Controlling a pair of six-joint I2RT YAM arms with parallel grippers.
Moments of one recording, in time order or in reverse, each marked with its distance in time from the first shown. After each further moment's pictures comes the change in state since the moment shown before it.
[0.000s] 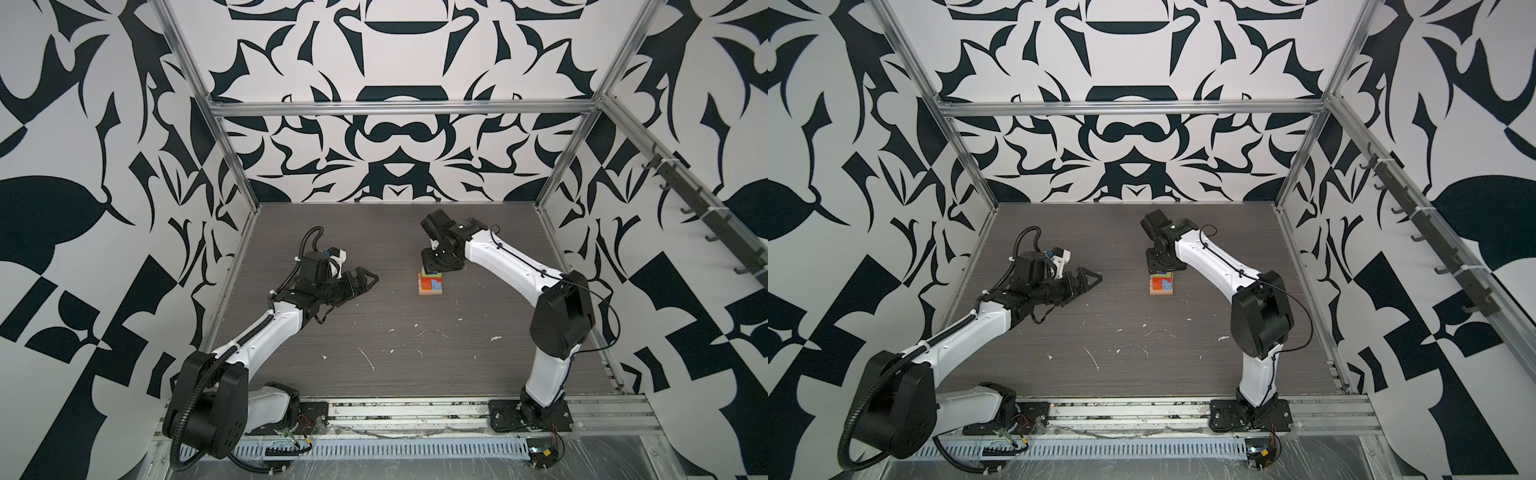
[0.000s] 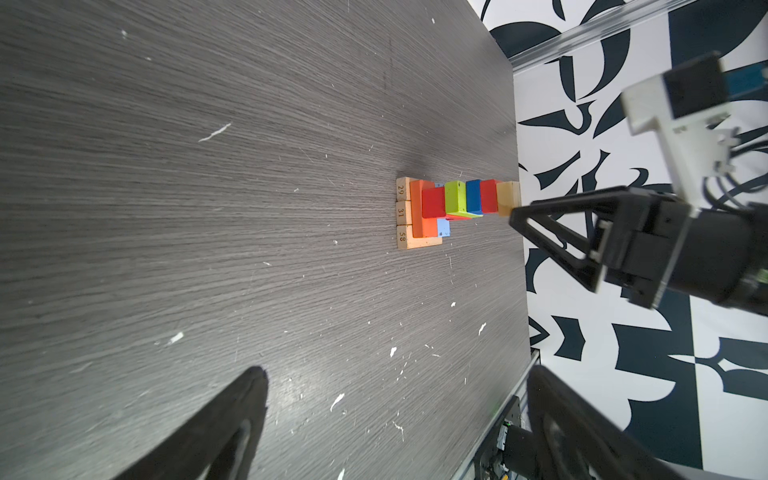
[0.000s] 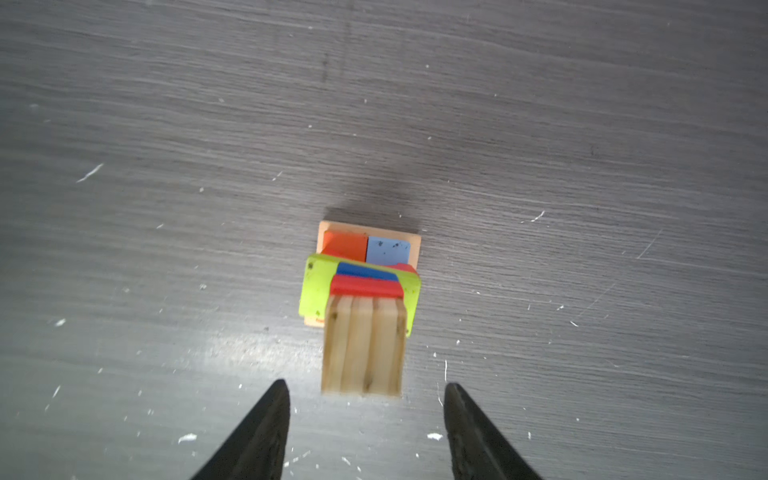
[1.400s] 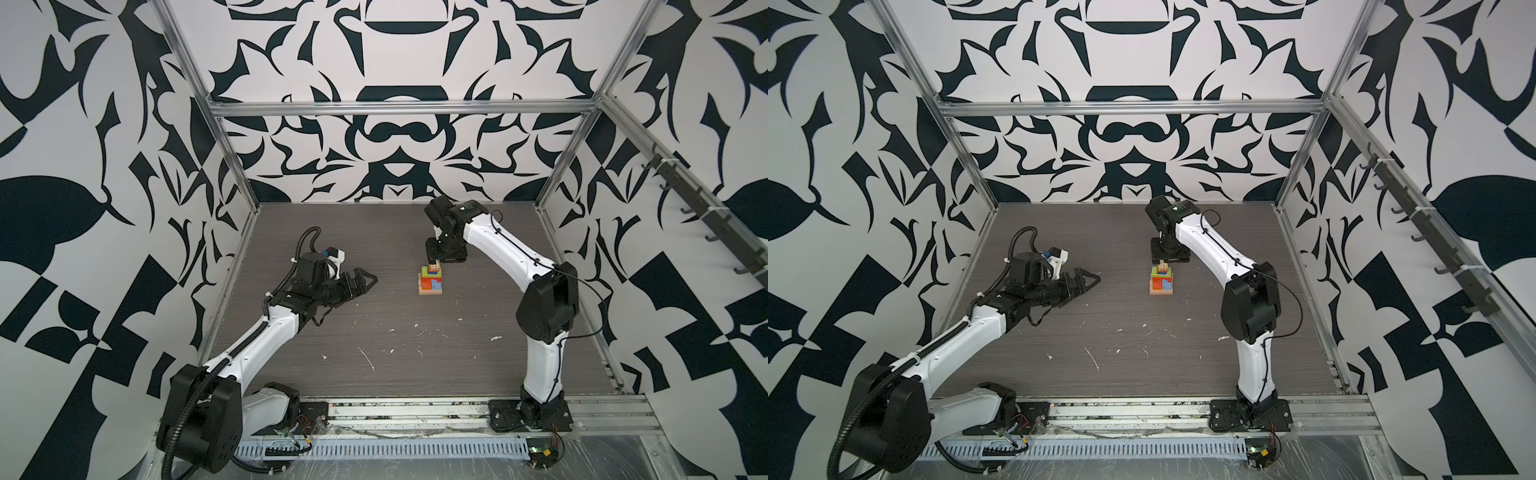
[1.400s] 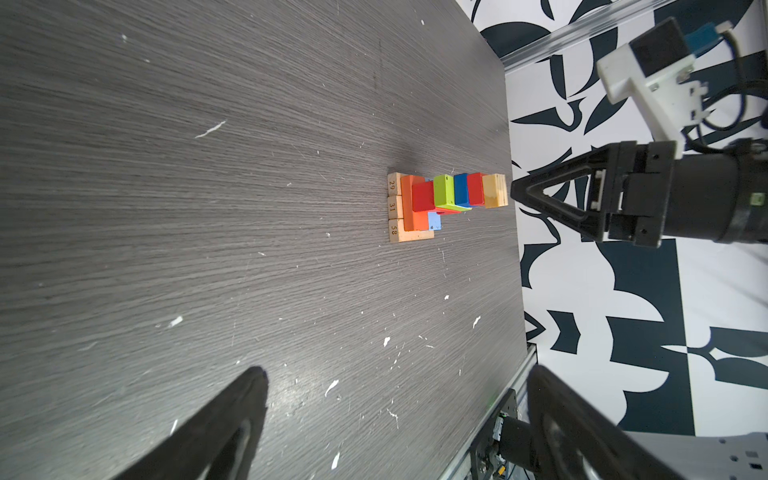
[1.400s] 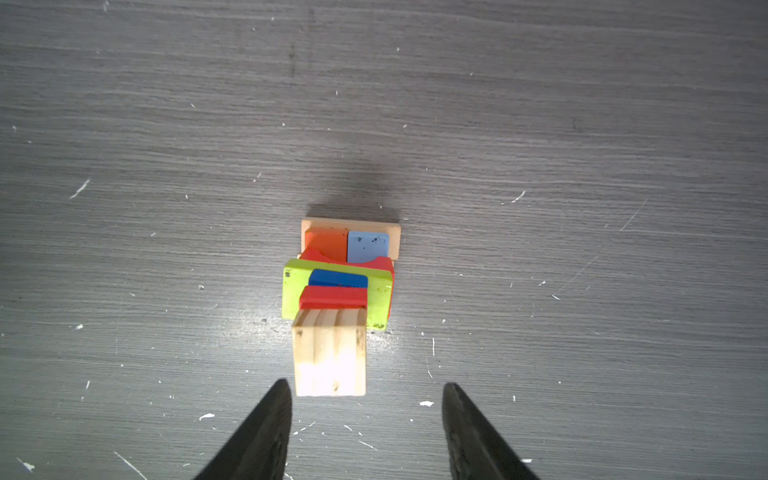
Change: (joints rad) left arm -0.001 -0.064 0.001 -0.051 0.001 0.005; right arm -0.063 0.161 0.260 -0.233 -0.060 0.042
